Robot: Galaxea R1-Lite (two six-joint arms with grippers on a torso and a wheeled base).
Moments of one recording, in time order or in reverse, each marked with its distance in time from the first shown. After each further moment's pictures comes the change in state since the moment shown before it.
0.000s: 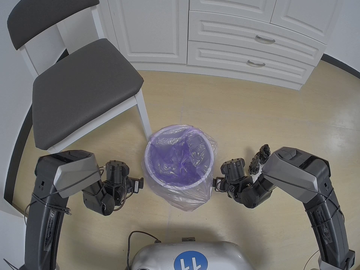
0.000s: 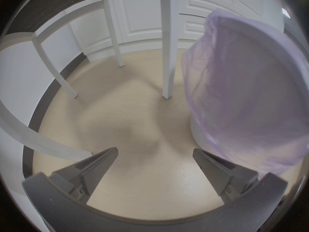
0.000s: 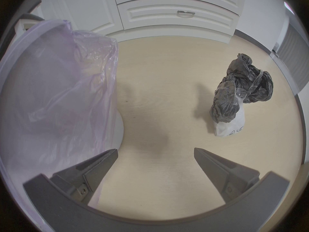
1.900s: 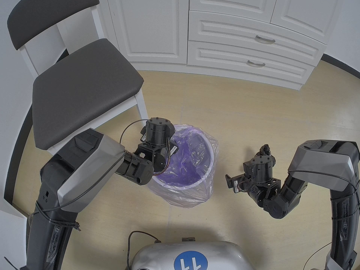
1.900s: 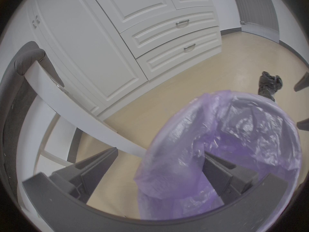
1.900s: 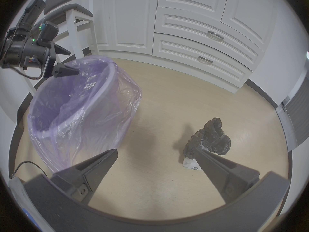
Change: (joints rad) left arm -0.241 -0.093 -0.540 0.387 0.265 0.471; right arm -0.017 -0.273 0.502 -0.449 0.001 -0.458
